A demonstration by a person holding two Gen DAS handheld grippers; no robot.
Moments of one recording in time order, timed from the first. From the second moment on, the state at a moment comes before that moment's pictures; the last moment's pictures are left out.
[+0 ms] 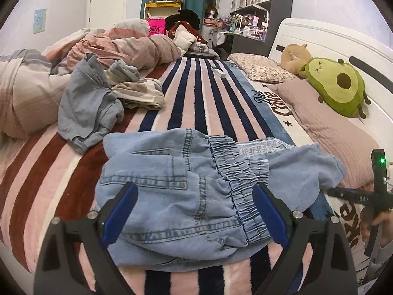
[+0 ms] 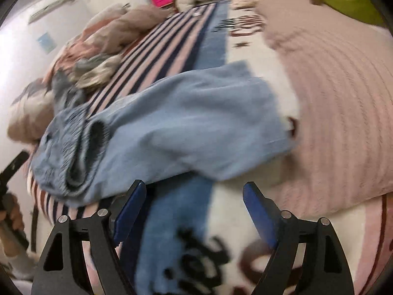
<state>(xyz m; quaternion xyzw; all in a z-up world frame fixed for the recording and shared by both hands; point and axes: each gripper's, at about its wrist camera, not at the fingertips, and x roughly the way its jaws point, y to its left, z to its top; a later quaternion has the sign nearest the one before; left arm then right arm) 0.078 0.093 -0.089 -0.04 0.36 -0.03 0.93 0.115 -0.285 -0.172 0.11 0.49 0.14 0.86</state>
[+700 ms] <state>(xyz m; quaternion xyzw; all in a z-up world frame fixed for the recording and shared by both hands) 0.095 0.110 -0.097 -0.07 0.36 0.00 0.93 0.181 -0.270 -0.189 0.23 0.45 0.12 0.85</state>
